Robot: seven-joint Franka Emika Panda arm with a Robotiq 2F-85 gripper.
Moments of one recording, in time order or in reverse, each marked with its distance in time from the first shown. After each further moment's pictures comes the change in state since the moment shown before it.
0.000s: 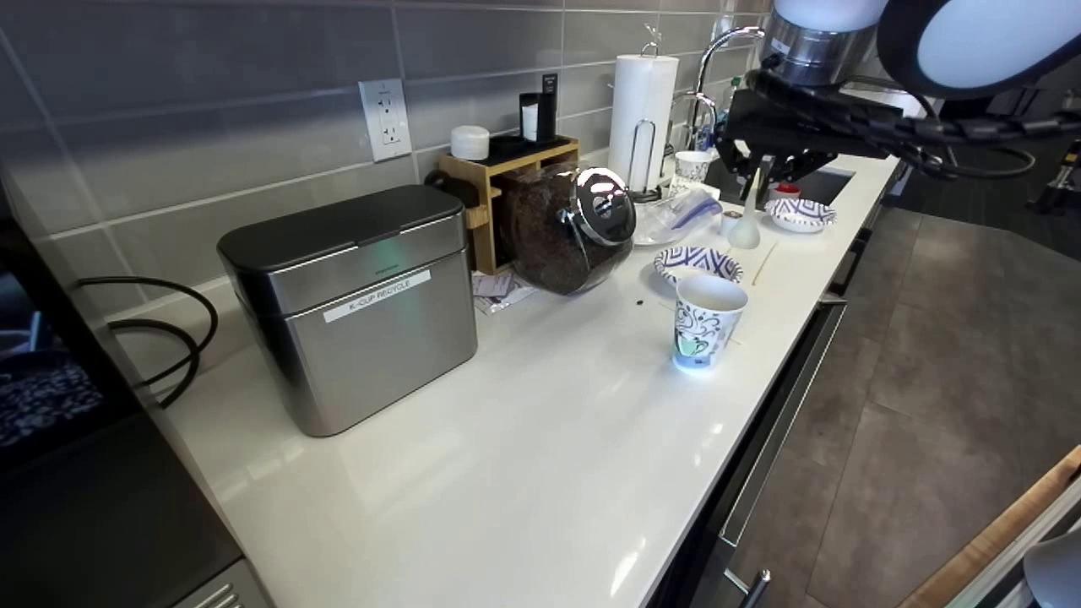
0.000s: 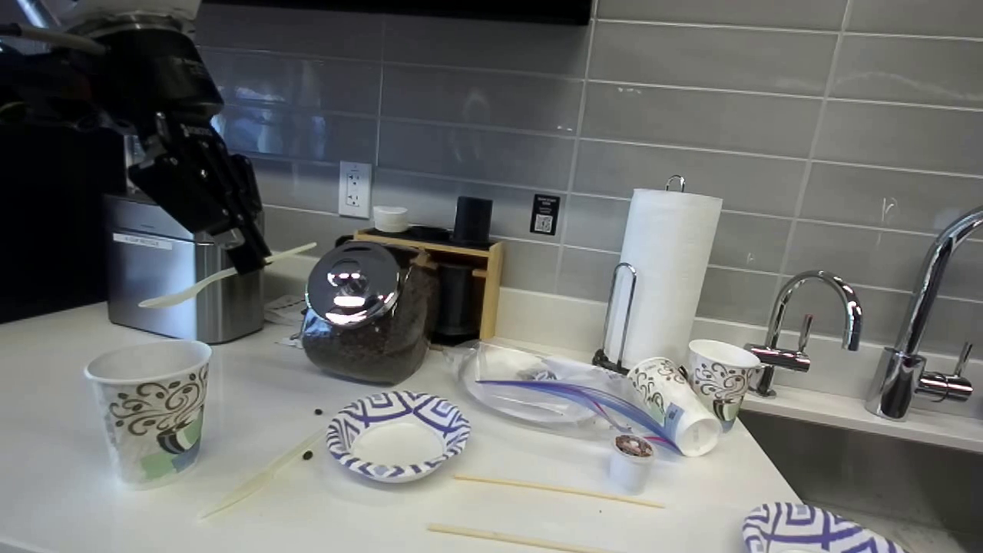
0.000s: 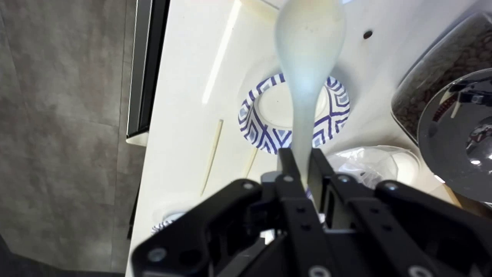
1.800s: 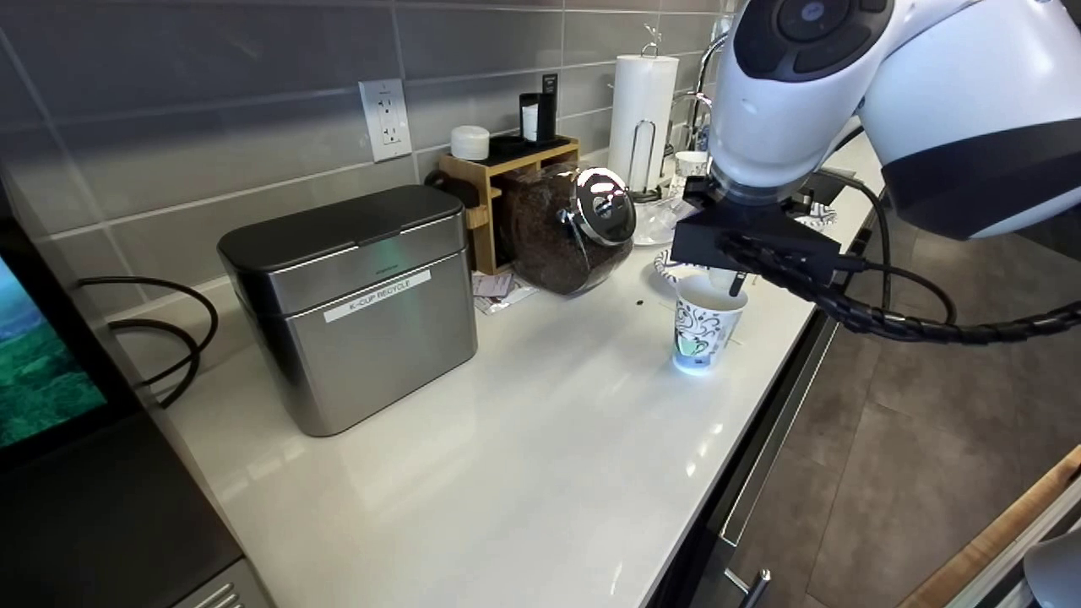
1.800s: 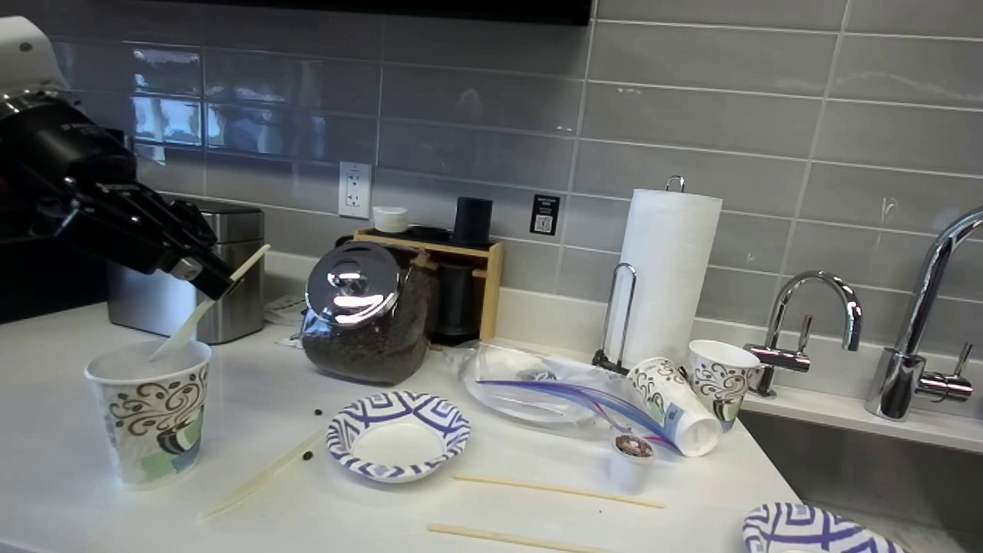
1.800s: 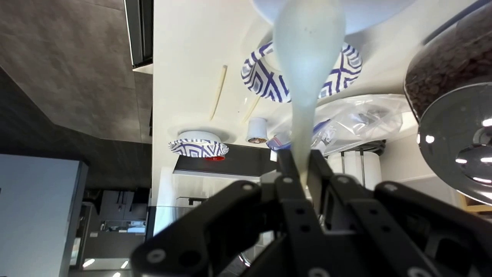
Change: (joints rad) arm 0.150 0.166 0.152 0.005 -0.604 -0.224 0.718
